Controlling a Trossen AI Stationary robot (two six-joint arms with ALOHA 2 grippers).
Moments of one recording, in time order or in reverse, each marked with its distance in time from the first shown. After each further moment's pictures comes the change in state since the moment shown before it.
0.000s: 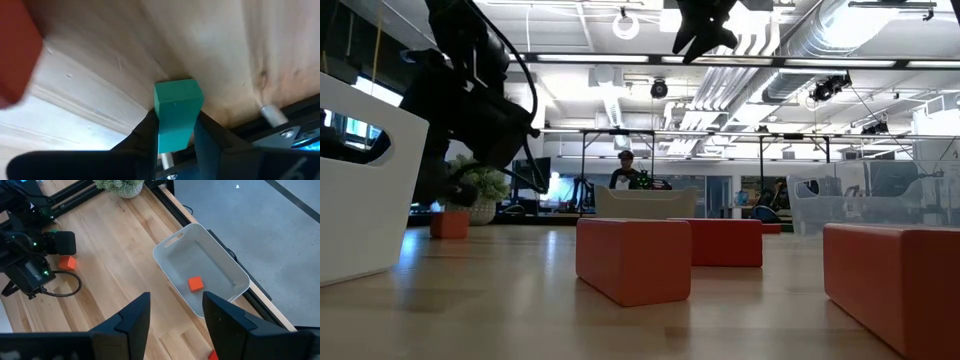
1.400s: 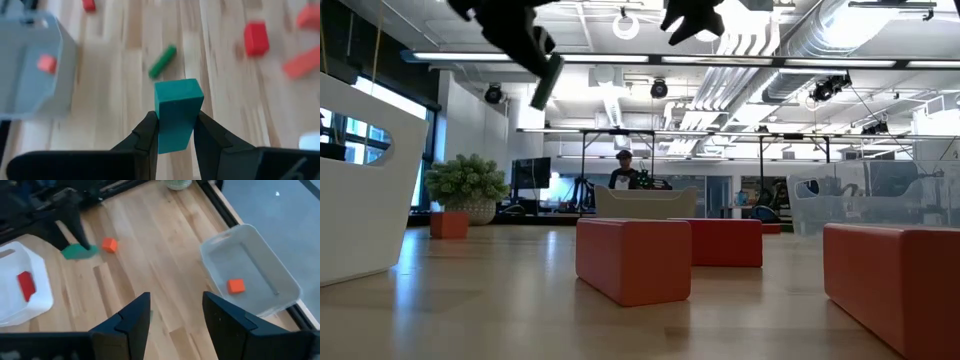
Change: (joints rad) left arm 0.080 -0.519 0.286 0.416 0.049 -0.397; right arm 0.149 0.000 0.000 0.008 -0.045 -0.014
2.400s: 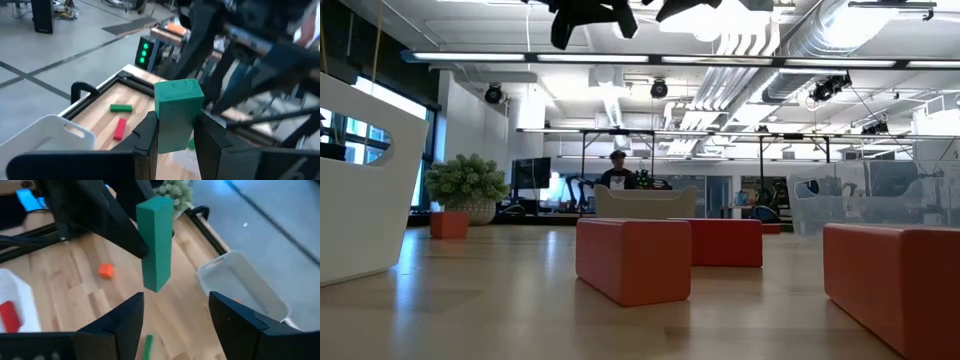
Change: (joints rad) left arm 0.199 0.002 0.000 0.688 0.056 -0.439; right arm 0.186 0.003 0.000 0.103 0.303 0.101
